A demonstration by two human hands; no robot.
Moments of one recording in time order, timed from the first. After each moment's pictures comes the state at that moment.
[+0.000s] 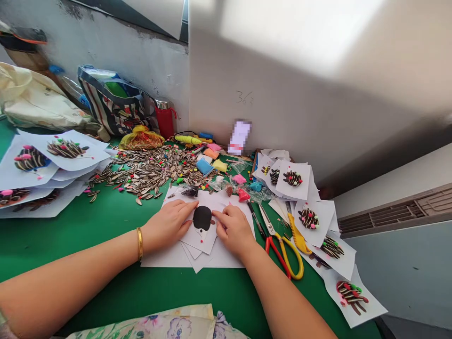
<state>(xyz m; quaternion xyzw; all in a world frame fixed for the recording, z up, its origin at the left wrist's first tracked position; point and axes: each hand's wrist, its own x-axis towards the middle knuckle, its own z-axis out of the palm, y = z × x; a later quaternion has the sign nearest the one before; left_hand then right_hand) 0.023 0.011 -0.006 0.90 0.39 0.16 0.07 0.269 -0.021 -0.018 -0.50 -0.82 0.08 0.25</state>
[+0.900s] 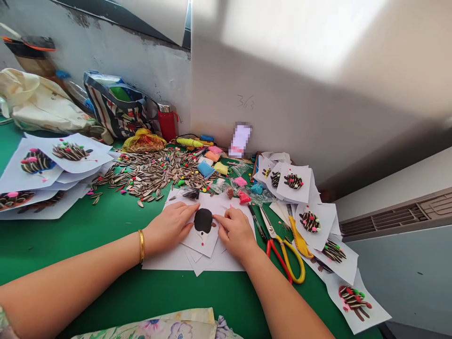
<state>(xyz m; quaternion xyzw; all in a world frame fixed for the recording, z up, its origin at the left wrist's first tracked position) 0.023 0.010 -0.005 0.90 0.39 0.17 0.08 0.268 -0.023 -0.016 -0.51 -0.82 0.06 0.25</state>
